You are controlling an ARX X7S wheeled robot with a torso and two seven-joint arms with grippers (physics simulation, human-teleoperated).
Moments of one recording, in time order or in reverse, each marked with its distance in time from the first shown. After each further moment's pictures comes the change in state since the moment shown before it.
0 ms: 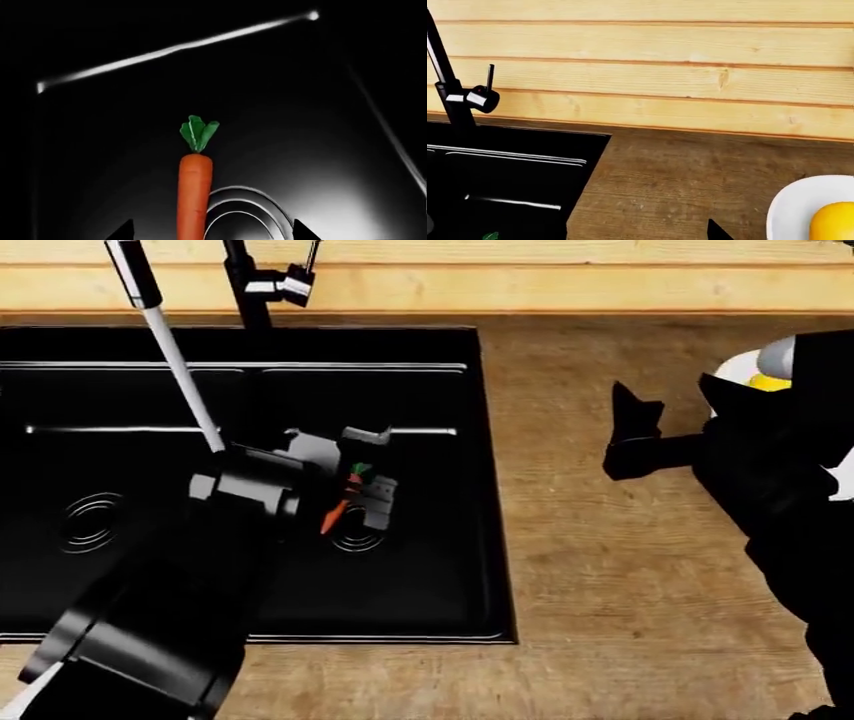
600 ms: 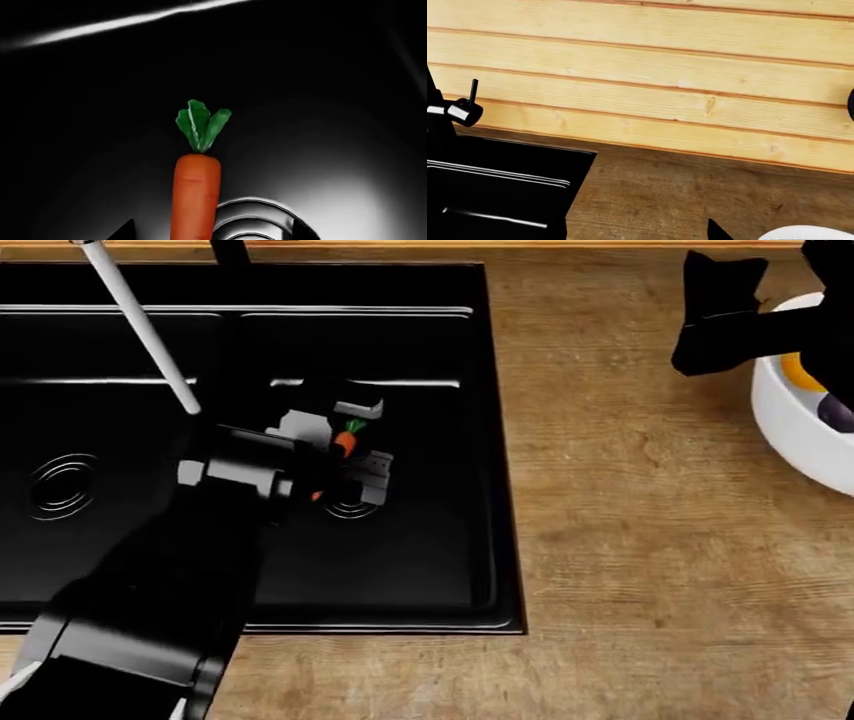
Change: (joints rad) left arm -0.029 0.001 -0.249 0.021 0.236 -0.005 0.045; right arm 0.419 0.200 -0.010 0.088 0.667 0.209 0.520
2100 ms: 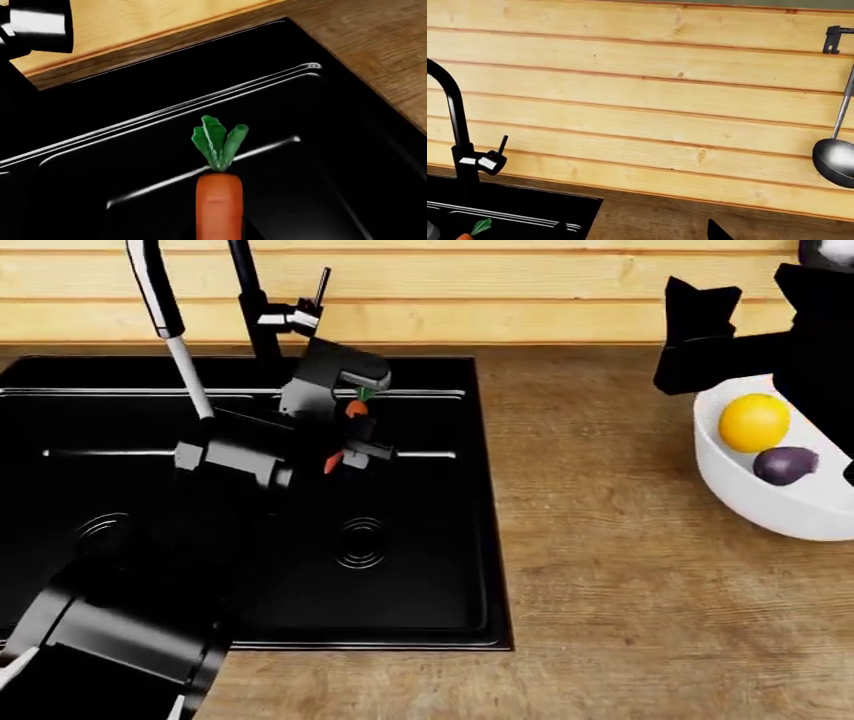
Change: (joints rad) left arm -0.046 -0.002 0.168 -0.022 -0.111 0.165 0.005; right arm -0.090 0.096 -0.125 0.037 0.092 -0.223 0.058
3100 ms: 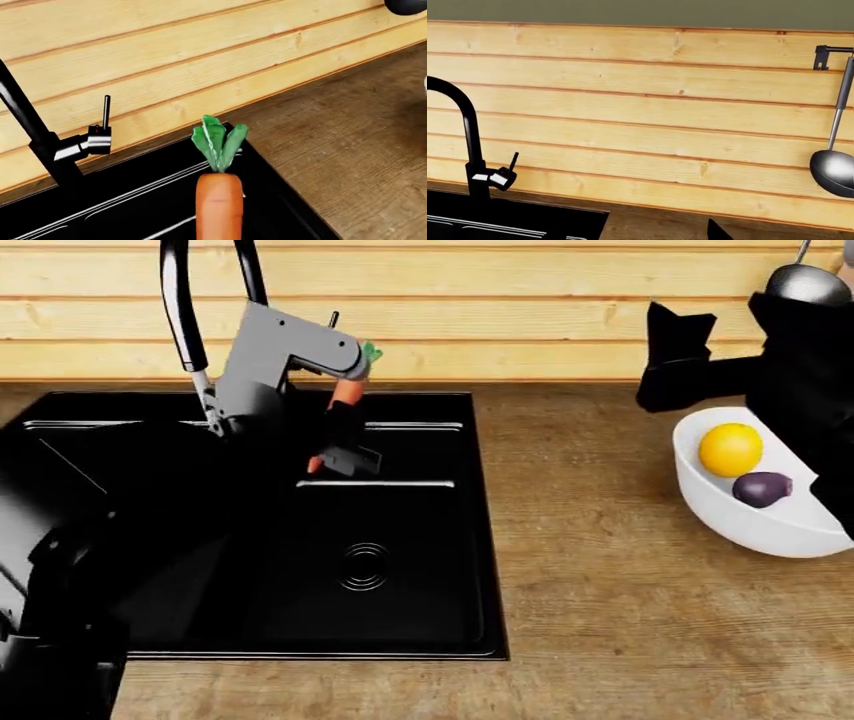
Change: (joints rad) left arm 0.344 -0.369 -0.241 1.459 -0.473 -0.714 -0.405; right arm -0.080 -0.001 -0.030 0.011 -0.035 -0.086 -0.027
